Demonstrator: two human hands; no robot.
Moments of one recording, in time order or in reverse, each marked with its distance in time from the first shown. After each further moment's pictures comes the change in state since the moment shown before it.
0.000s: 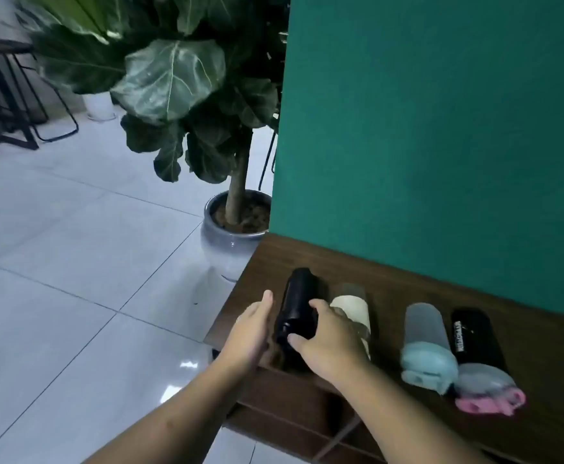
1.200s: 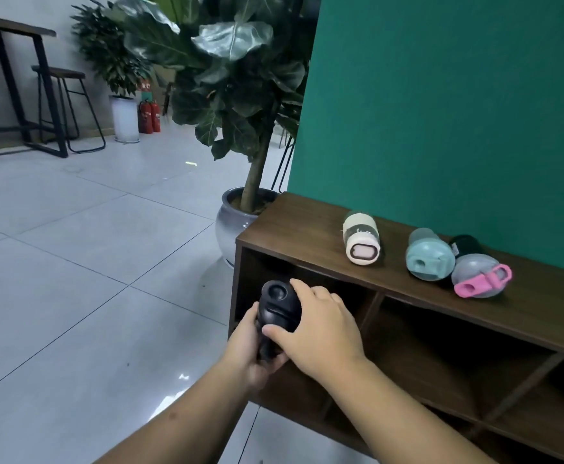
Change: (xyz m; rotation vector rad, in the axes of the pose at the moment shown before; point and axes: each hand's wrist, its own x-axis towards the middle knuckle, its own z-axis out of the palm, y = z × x) left_hand -0.066 -0.254 -0.031 -0.649 -0.057 -0.151; right_hand -0.176 0.064 0.158 -0.194 0.222 -0.352
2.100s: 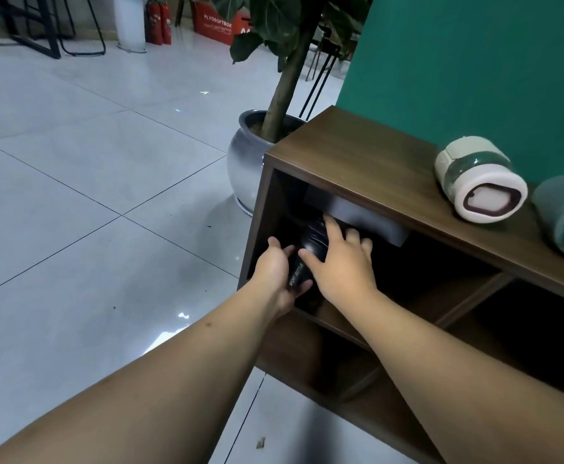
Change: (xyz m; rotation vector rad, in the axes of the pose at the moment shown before) left_hand 0.196 0.018 -0.006 -0.092 0.061 0.028; right_hand 0.190 0.070 0.167 -0.091 -0.026 0.115
